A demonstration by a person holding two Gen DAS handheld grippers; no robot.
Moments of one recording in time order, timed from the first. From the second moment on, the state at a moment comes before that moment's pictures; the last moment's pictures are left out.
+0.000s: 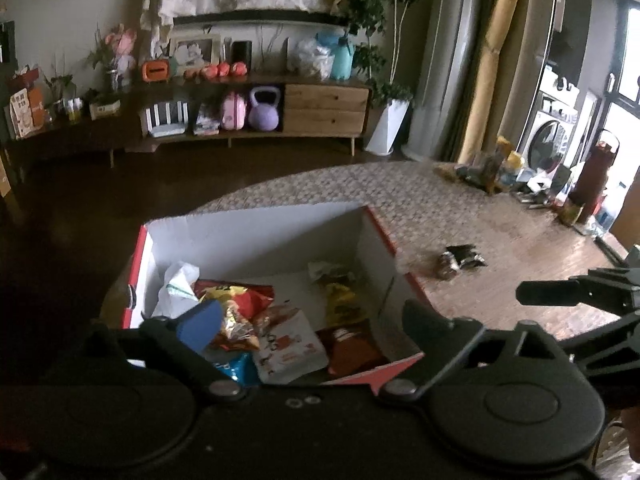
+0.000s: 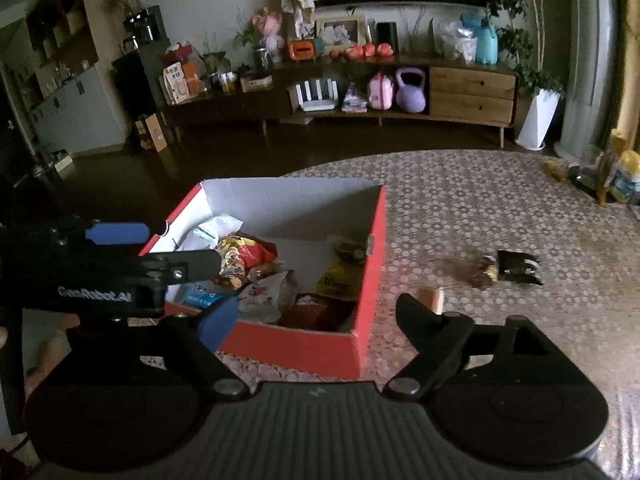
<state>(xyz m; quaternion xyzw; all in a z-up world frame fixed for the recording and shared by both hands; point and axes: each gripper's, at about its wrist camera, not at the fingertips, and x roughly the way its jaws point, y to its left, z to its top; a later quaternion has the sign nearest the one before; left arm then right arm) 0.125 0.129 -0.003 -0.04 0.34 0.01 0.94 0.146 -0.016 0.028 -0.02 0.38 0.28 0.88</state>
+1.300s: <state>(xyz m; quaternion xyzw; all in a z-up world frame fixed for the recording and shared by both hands) 0.130 -0.051 -0.060 0.03 0.30 -0.04 0.95 0.231 -0.198 -0.014 0.00 0.39 0.14 0.91</state>
